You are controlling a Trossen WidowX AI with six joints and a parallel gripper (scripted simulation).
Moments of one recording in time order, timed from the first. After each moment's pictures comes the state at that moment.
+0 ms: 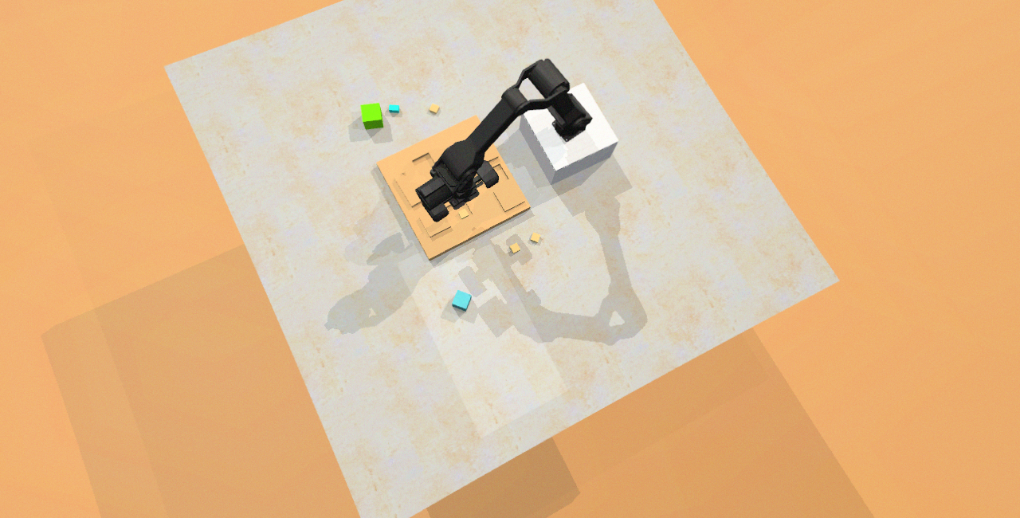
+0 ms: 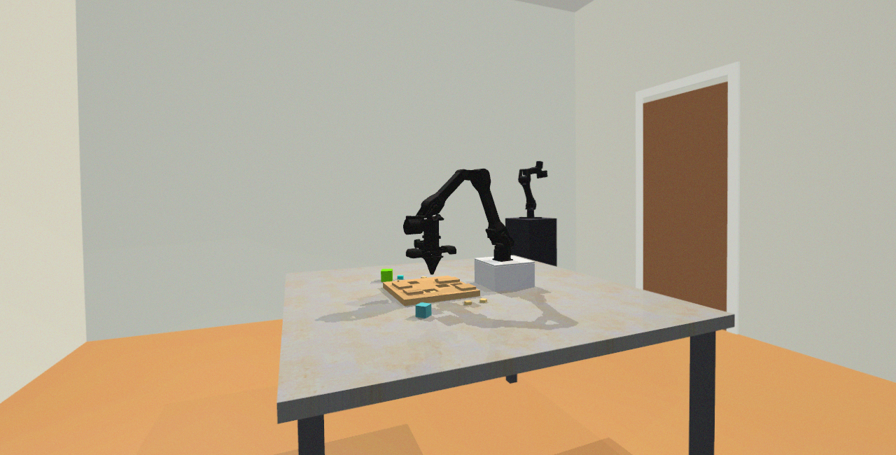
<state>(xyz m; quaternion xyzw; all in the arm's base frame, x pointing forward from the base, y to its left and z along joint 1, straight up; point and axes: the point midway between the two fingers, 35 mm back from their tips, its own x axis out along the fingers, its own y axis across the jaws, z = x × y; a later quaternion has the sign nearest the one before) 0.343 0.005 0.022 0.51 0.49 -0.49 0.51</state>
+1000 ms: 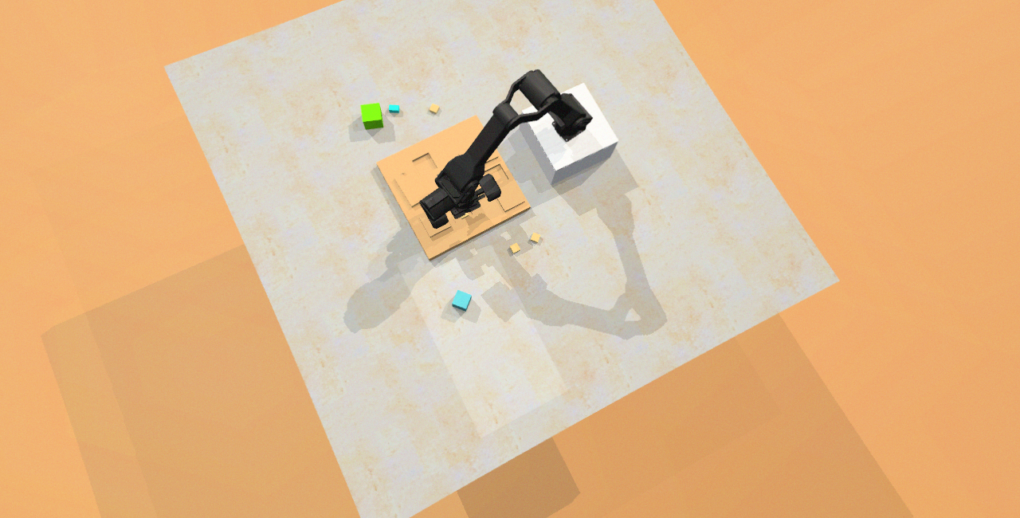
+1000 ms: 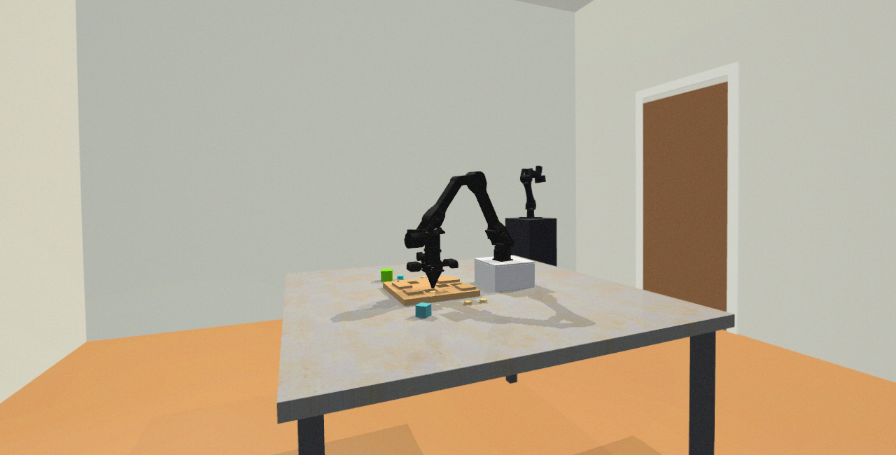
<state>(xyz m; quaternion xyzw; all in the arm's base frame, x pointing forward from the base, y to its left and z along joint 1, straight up) 0.346 0.015 -0.028 0.54 0.46 -0.52 0.48</state>
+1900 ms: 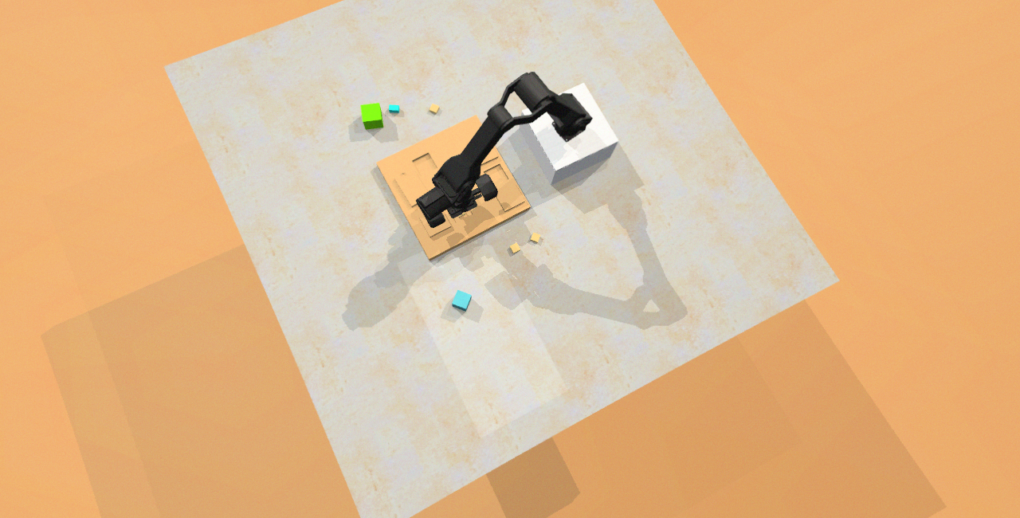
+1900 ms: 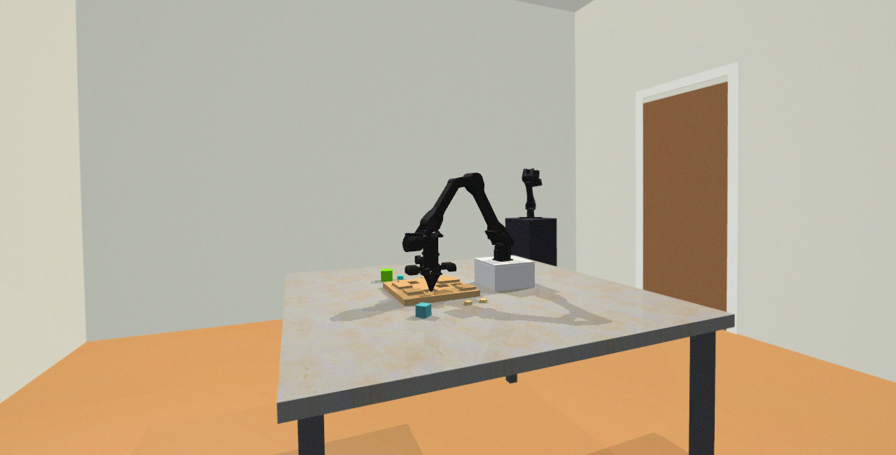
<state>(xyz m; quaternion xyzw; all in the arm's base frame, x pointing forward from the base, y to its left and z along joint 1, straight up) 0.349 0.006 -0.042 0.54 0.46 -0.52 0.48</state>
